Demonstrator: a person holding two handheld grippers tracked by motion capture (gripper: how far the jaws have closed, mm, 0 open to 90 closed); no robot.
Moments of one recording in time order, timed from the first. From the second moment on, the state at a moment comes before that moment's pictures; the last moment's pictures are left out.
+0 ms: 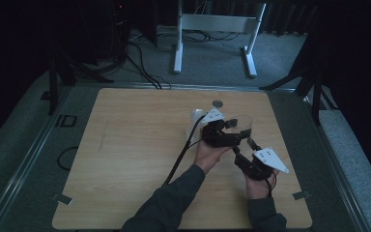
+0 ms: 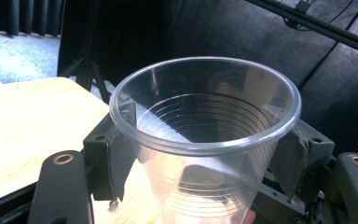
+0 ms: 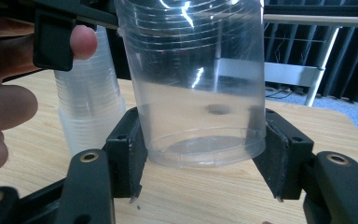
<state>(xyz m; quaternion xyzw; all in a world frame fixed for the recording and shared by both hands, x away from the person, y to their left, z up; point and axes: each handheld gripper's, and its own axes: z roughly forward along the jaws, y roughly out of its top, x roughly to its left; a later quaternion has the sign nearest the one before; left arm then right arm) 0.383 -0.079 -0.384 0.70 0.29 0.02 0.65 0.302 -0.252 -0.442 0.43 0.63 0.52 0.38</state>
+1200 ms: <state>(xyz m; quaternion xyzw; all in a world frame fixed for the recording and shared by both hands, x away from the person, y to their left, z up) 0.377 -0.082 -0.382 0.72 0.27 0.08 0.63 0.301 -0.255 -0.444 0.44 0.64 0.51 0.38</state>
